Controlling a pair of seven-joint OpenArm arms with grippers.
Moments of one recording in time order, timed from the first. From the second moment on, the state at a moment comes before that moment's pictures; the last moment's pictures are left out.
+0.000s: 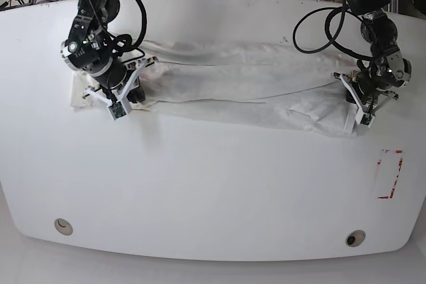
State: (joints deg) left arm -1.7 -11.6 -26.1 81.2 -1.9 -42.1 51.7; right arm -8.4 1.7 19.4 108.8 13.7 41.1 -60.1
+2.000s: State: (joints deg) left arm -0.6 -13.2 -25.8 79.5 -4.2 -41.9 48.8; right arm -4.5 6.7 26.6 93.6 16.3 41.1 -55.4
